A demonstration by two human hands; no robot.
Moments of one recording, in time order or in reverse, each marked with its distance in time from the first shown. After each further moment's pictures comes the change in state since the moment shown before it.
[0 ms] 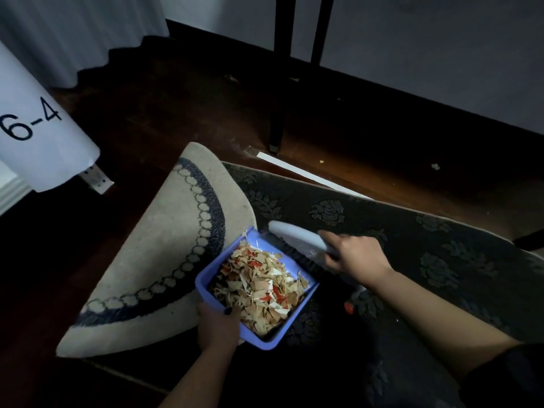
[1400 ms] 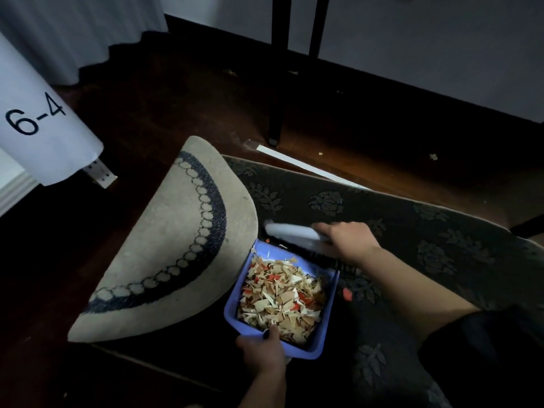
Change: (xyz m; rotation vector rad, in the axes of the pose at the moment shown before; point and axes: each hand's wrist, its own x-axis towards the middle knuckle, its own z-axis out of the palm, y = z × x) left_hand -0.069 -0.037 0.055 -0.200 0.022 -0.253; right_hand 0.008 -0.005 -0.007 -0.090 -0.168 -0.020
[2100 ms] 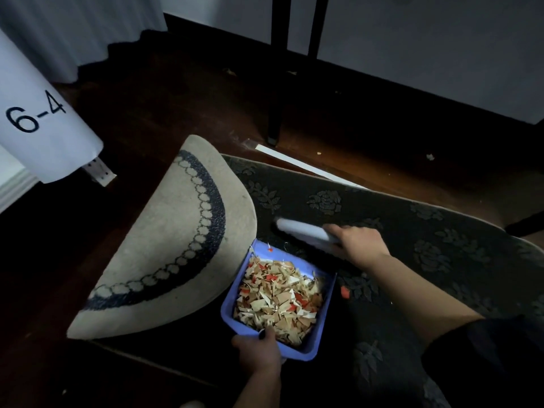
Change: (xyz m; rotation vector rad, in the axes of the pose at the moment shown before) left_hand -0.002 -0.004 -0.008 -0.009 -0.009 0.012; right_hand -0.018 0.012 0.015 0.047 0.030 0.091
